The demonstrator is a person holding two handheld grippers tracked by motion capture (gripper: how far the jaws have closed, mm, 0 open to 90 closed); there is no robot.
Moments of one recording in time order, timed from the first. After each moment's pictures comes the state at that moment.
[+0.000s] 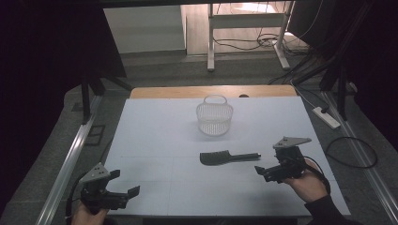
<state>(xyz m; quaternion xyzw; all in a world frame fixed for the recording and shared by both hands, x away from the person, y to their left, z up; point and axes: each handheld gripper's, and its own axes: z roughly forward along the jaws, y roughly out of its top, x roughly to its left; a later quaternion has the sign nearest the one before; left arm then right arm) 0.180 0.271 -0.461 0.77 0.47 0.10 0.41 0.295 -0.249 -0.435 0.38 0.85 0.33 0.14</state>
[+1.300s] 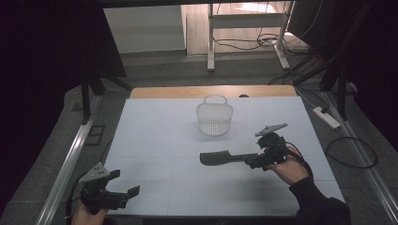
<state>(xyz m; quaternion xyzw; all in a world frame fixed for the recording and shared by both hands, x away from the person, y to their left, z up) 0.180 0.272 -0.462 0.77 0.47 0.10 0.41 0.337 -0.212 -0.442 0.39 0.87 0.28 0.12</state>
